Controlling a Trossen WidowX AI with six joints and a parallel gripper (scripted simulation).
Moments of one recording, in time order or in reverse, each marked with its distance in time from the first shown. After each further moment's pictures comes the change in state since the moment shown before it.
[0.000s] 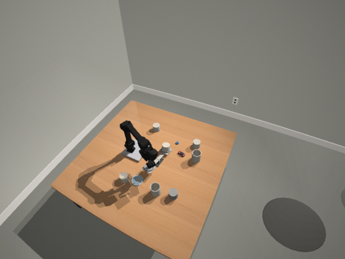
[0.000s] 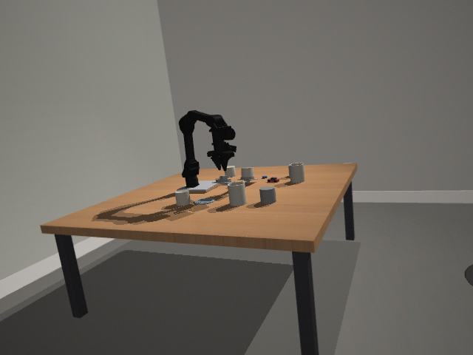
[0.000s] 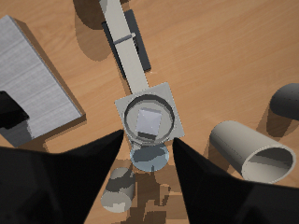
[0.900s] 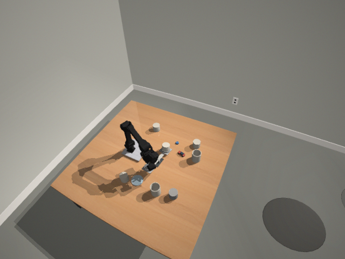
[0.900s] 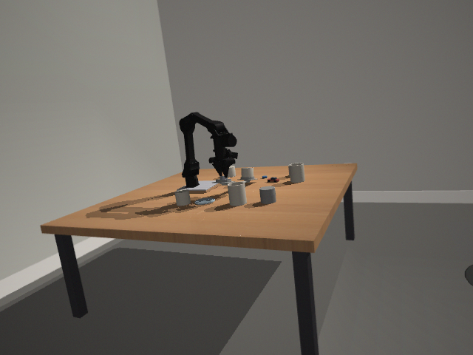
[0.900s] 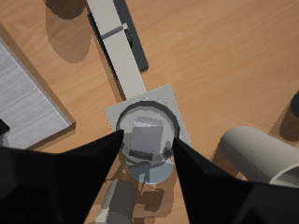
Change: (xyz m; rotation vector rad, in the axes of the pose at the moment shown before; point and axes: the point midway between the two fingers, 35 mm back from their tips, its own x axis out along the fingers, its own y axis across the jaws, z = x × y) arm 0.034 -0.001 0.002 0.030 0.001 -0.001
